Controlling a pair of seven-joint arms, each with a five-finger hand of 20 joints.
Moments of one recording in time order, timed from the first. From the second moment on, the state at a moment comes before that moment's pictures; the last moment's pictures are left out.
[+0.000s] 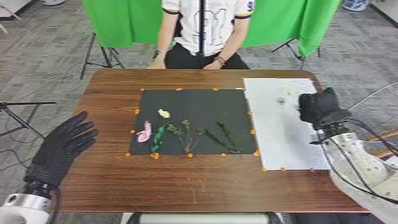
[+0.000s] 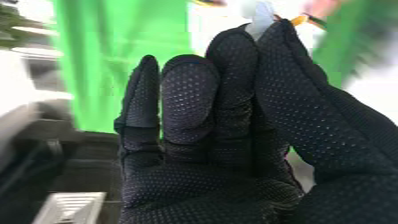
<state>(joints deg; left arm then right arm) 140.0 -52.5 -107.8 -125.0 39.6 6.7 11.4 -74.2 -28.2 41.5 -89.5 -133.8 38.0 18.2</state>
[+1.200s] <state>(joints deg) 138.2 -51.3 -106.0 -124.8 39.7 6.6 10.6 -29.1 -59.8 -7.9 -78.9 -129.6 35.9 4.9</state>
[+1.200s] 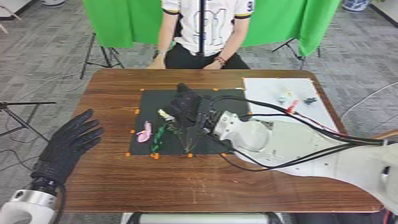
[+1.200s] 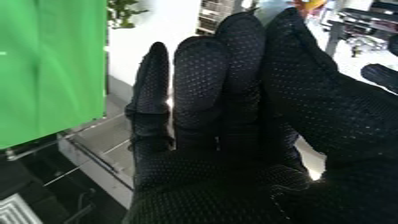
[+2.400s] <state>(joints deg) 137.5 -51.1 -105.8 -124.4 39.7 6.4 10.0 -32.1 -62.0 0.4 -75.6 -130.0 31.4 5.5</state>
